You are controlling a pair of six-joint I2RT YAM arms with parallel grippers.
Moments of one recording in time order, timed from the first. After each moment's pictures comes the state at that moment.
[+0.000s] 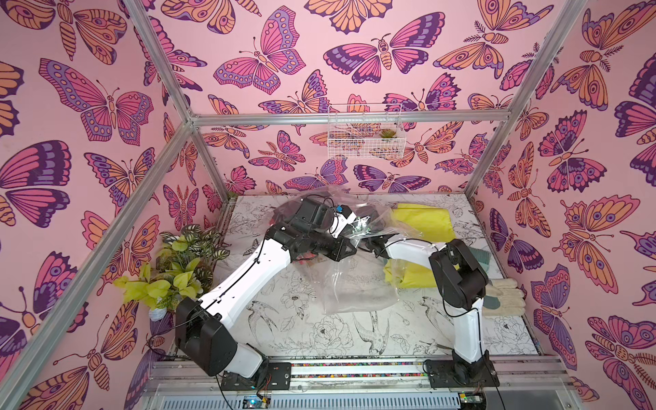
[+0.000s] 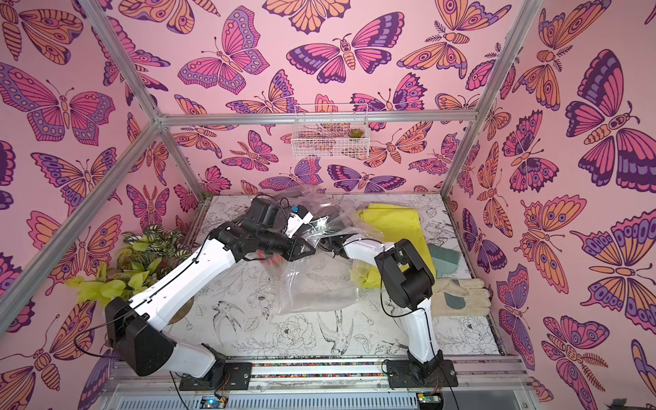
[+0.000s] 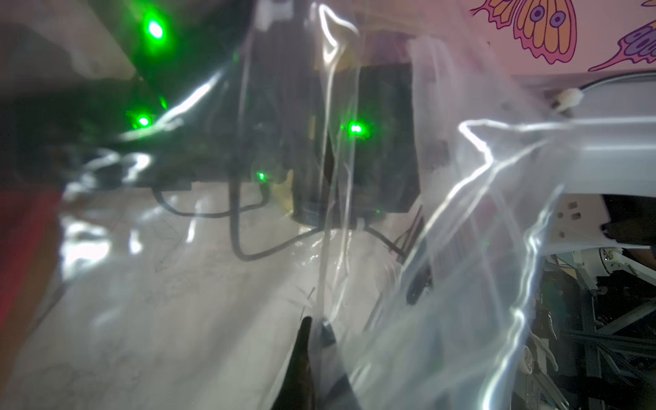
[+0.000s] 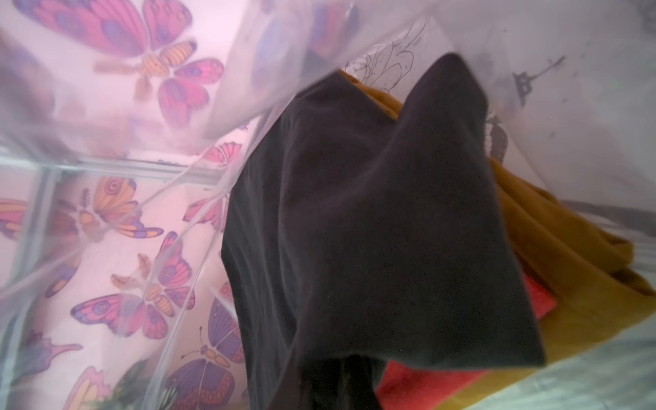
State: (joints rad) left arm -0.57 1.48 1.41 -0.75 0.60 -0.14; right arm 0.62 2.04 1.38 0.23 -0.09 1.18
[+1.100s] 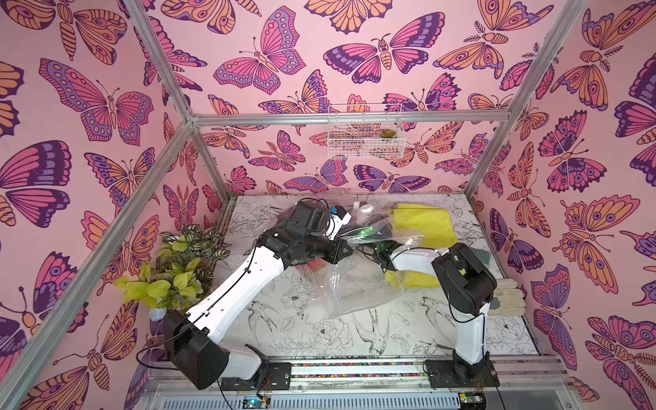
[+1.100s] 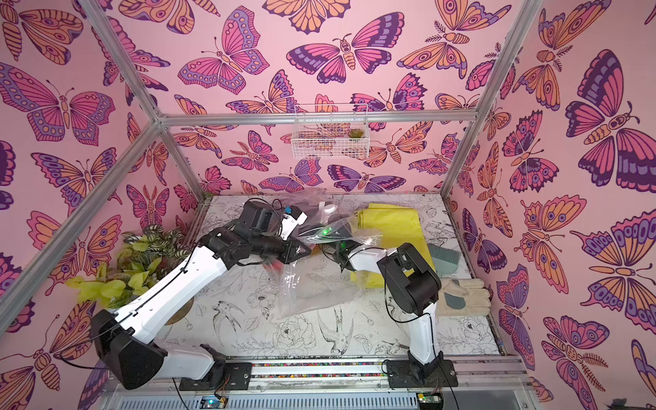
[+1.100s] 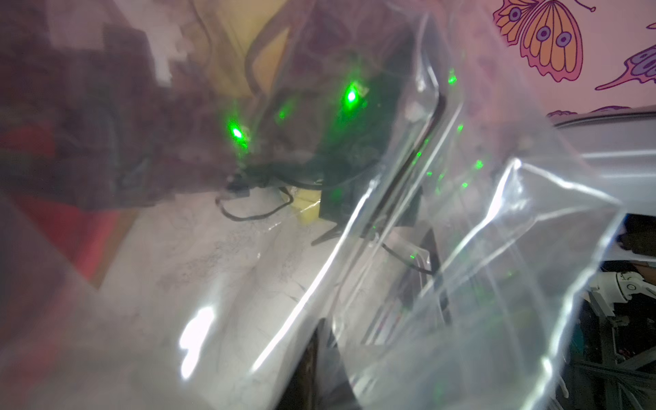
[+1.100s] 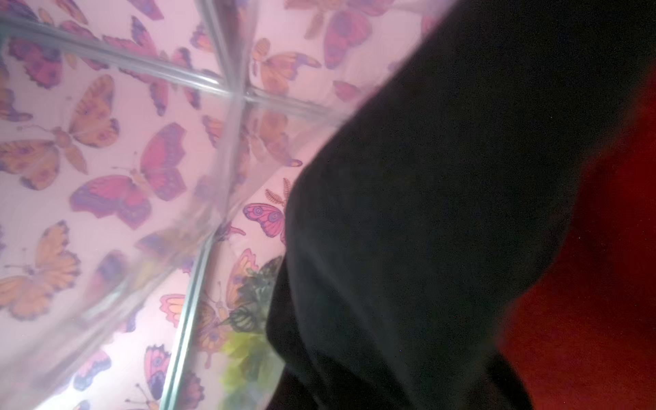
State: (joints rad) left arm -0.58 1.39 1.37 -0.75 0.53 -0.20; right arm 0.63 2.00 1.19 0.79 -0.40 1.29
